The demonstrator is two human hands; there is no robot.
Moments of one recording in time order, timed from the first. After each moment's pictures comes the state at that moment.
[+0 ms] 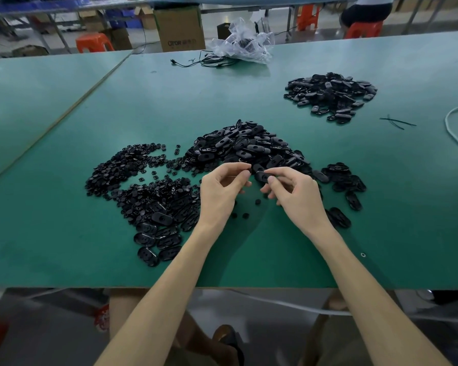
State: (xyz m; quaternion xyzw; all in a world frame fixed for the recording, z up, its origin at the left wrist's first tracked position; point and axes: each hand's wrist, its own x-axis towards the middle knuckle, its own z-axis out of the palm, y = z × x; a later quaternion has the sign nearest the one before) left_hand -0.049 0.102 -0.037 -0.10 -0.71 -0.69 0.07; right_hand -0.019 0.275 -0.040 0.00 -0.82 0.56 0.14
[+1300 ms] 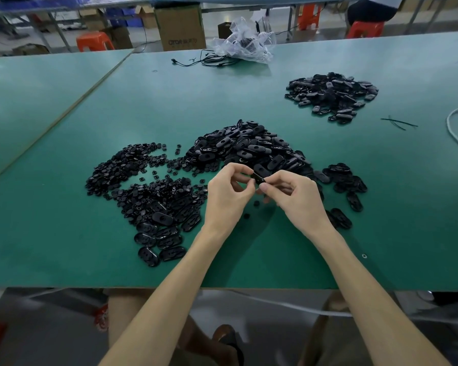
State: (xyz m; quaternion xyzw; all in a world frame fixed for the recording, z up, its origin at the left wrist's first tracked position) left_hand -0.042 0.110 -0.037 -0.11 -0.81 -0.57 0.12; right_hand -0.012 0.274 -0.032 0.05 -0.81 0.57 0.11
